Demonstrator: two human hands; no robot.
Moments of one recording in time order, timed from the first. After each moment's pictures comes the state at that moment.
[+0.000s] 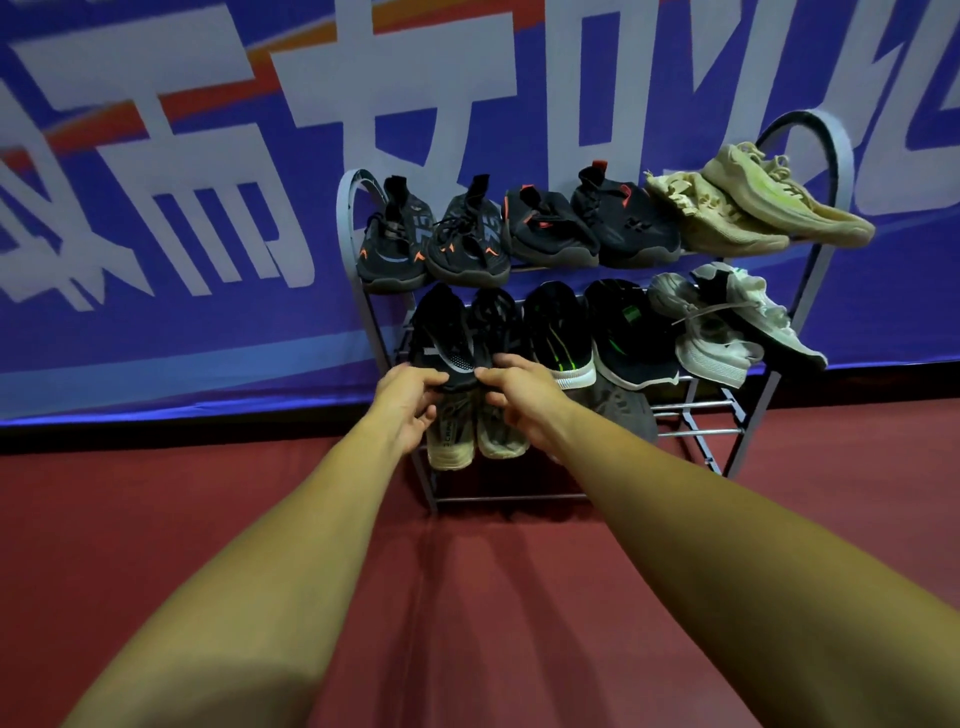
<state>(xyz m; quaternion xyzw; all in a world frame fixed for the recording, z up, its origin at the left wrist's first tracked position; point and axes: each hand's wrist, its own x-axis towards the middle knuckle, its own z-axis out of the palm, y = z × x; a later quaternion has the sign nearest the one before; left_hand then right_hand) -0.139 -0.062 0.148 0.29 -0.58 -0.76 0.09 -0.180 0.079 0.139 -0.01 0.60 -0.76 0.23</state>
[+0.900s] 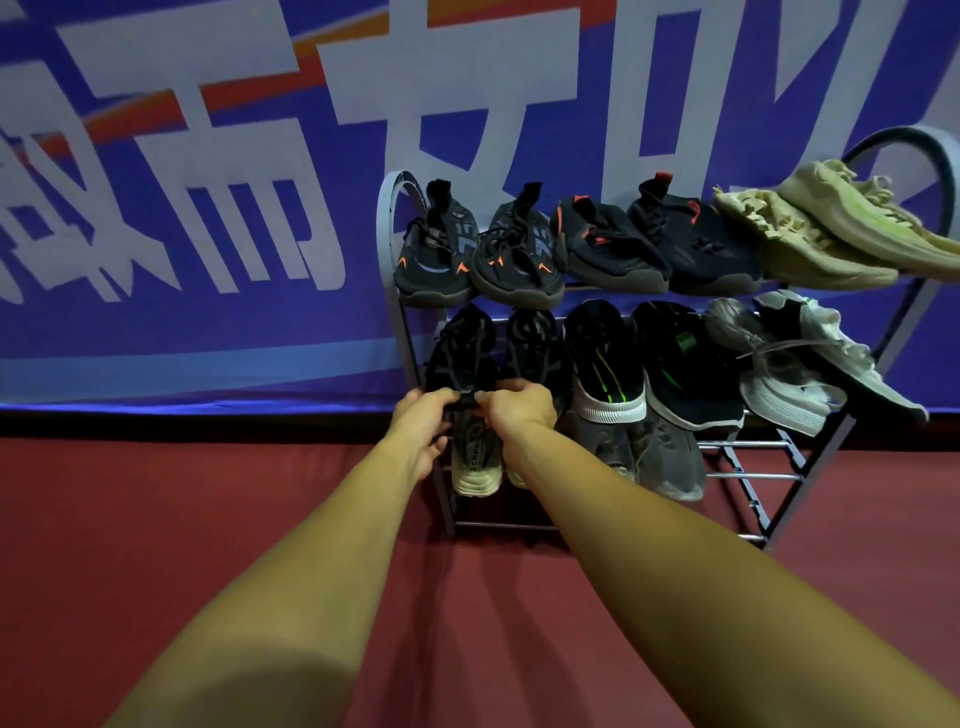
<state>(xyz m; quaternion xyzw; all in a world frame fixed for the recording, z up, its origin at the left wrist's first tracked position) -0.161 -0.098 0.120 0.33 -0.60 -0.72 0.10 -0.198 0.009 0.126 0.08 0.72 -0.68 0.13</state>
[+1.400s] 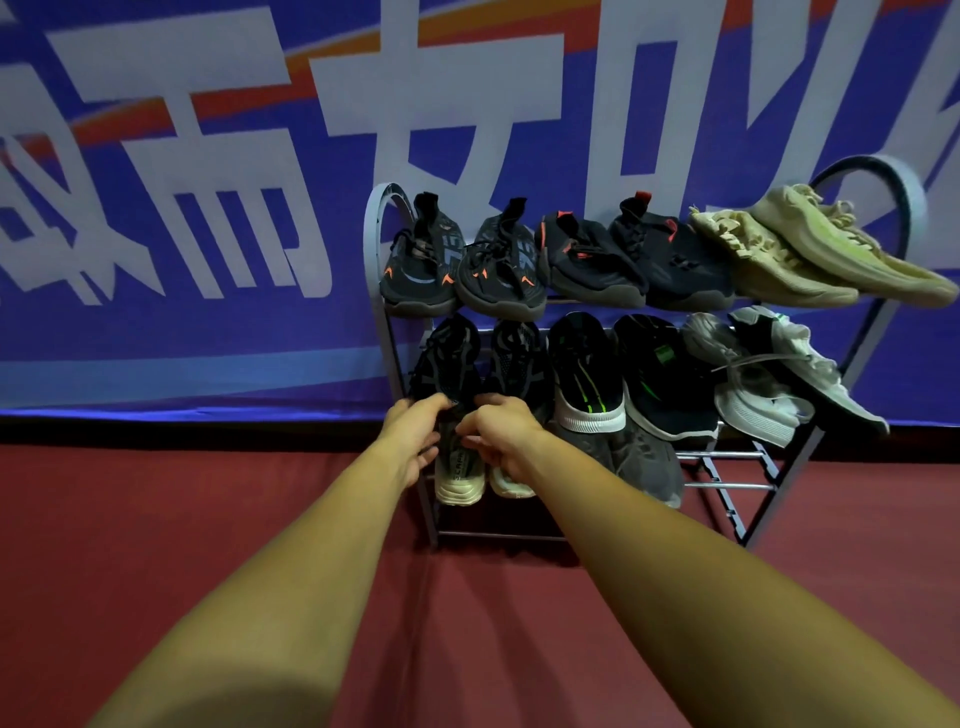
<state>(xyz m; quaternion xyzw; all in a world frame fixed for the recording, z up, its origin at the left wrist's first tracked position) -0.161 -0.089 0.122 0.34 -0.63 -0.69 0.08 -0.192 0.032 0.136 -0.01 0.68 -0.68 0.27</state>
